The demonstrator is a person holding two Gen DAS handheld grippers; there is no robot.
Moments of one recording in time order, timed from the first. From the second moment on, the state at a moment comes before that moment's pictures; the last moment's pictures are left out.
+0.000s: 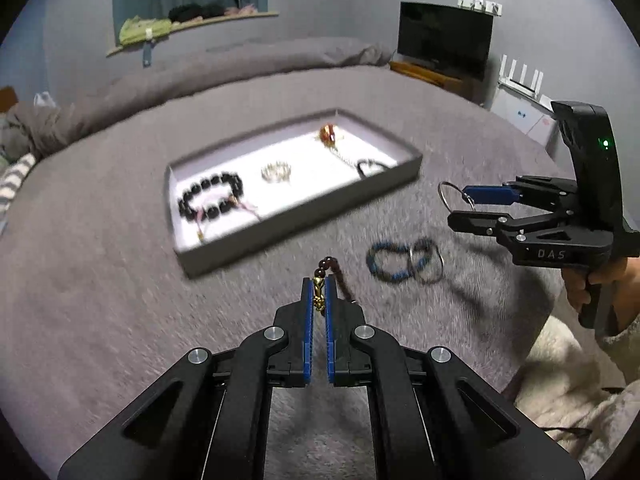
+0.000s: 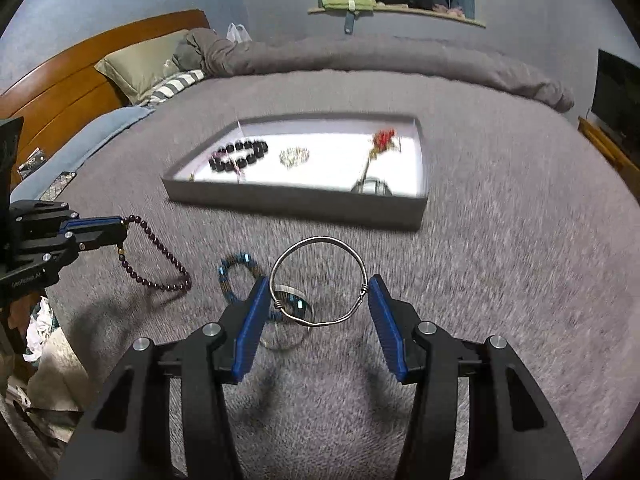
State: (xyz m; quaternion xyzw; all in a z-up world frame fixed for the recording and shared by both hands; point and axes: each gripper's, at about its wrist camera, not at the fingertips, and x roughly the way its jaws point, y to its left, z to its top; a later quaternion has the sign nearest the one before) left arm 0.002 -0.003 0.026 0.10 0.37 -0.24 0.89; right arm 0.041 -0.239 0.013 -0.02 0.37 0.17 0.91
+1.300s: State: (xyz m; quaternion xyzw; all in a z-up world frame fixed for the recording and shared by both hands) left arm 0.162 -0.023 -0.020 0.05 0.44 -0.20 0.87; right arm 0.198 -0.188 -0.016 -0.04 0.46 0.14 0.87
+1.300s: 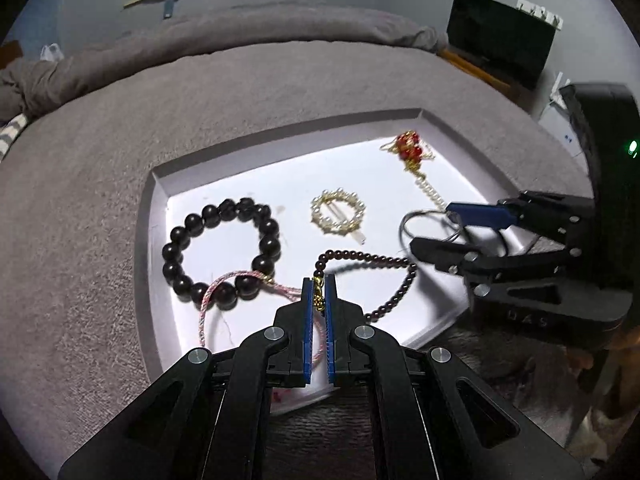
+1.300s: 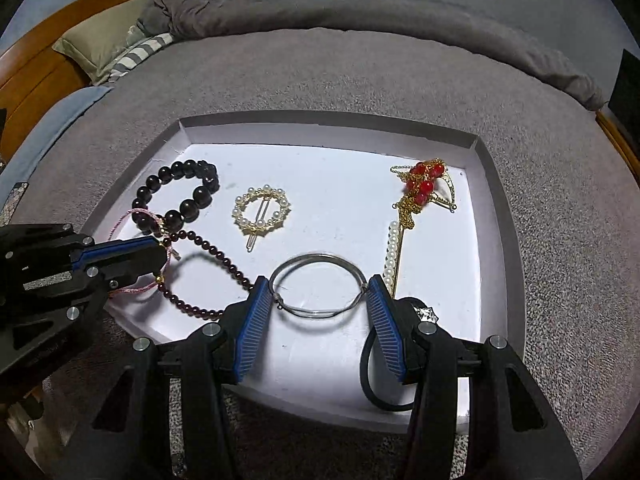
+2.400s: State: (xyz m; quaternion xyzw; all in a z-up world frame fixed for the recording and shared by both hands) left arm 0.127 -0.006 0.005 0.07 0.41 -0.17 0.89; right arm 0.146 -0.226 0.031 0.01 0.39 0.12 0.91
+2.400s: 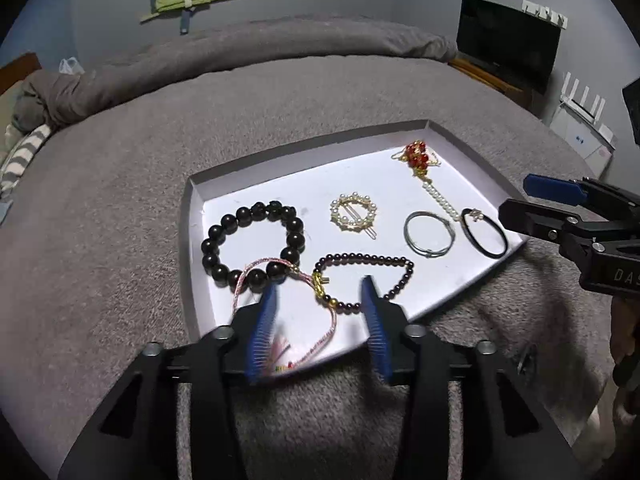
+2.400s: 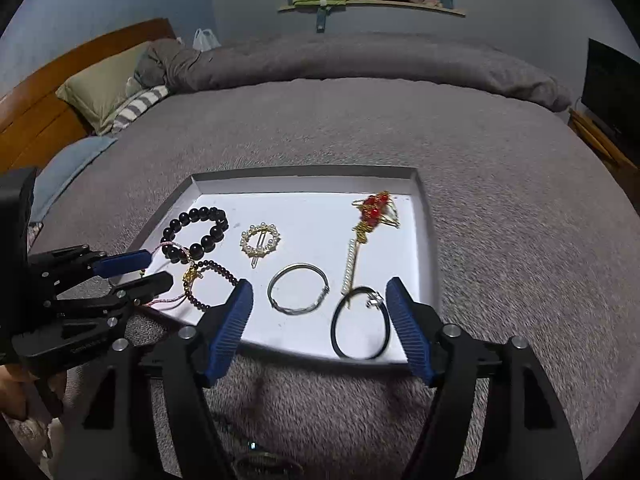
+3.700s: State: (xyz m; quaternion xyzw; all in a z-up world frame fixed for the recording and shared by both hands) left arm 0.015 0.005 -0.017 0.09 0.40 -0.16 0.90; right arm 0.026 -0.218 -0.031 -0.05 0.41 0.15 0.90
